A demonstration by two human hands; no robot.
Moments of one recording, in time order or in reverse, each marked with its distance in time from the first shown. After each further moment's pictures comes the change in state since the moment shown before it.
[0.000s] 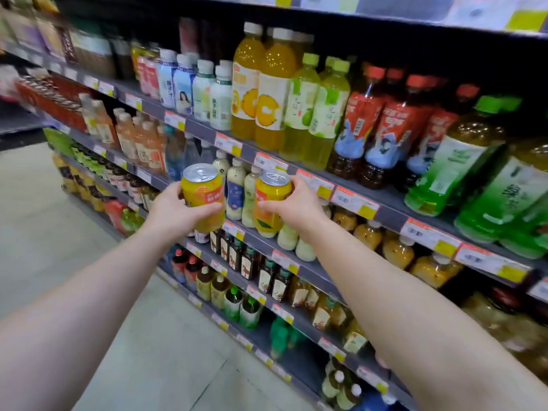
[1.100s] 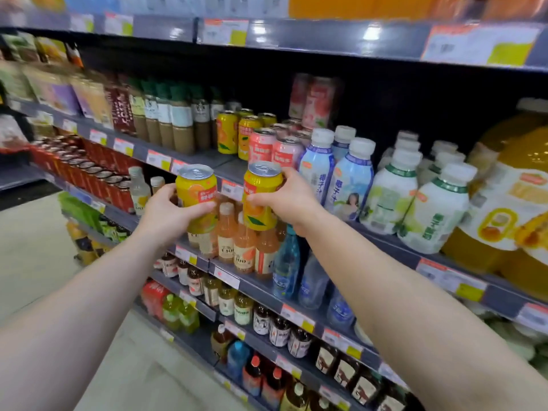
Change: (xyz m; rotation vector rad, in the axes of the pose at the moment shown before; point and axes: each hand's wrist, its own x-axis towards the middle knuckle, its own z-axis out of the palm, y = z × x) left_hand 0.480 -0.111 -0.281 -0.098 0.025 0.082; right_hand 0.357 -0.232 0.377 0.069 0.048 -0.069
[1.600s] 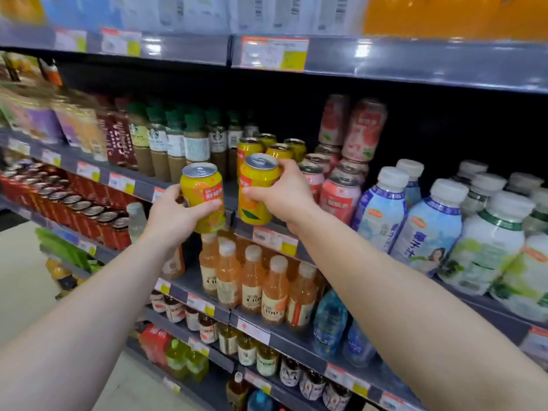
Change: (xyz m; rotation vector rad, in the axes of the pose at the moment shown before) left_hand 0.164 -0.017 -0.031 -0.081 -0.051 0.040; right_hand 0.125 -0.052 0.087 -0.029 0.150 -0.032
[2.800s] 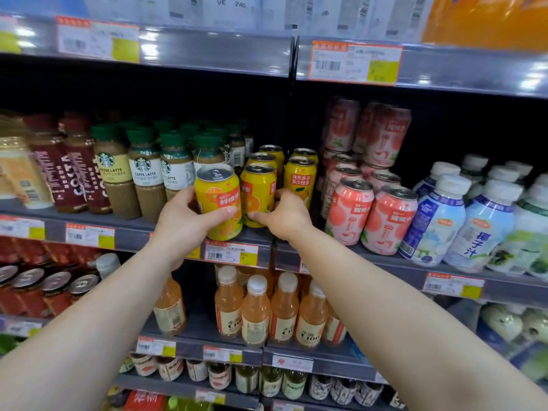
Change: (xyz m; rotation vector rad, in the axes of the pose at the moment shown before) left_hand 0.139 -0.022 -0.038 -0.091 -0.416 0.182; right_hand 0.081 0.022 0.106 -0.348 0.223 0.214
